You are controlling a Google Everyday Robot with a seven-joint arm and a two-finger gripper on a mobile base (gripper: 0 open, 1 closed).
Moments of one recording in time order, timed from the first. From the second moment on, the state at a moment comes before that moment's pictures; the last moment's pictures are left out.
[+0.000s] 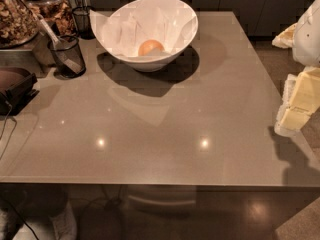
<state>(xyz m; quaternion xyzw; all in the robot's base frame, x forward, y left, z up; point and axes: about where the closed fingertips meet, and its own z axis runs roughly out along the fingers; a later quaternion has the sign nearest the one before) 0.438 -0.217 0.976 -0.60 0.78 -0.03 0.16</state>
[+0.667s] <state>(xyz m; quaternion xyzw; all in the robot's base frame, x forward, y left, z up) 0.448 -0.218 0.978 -0.56 0.81 -0.02 0.16</state>
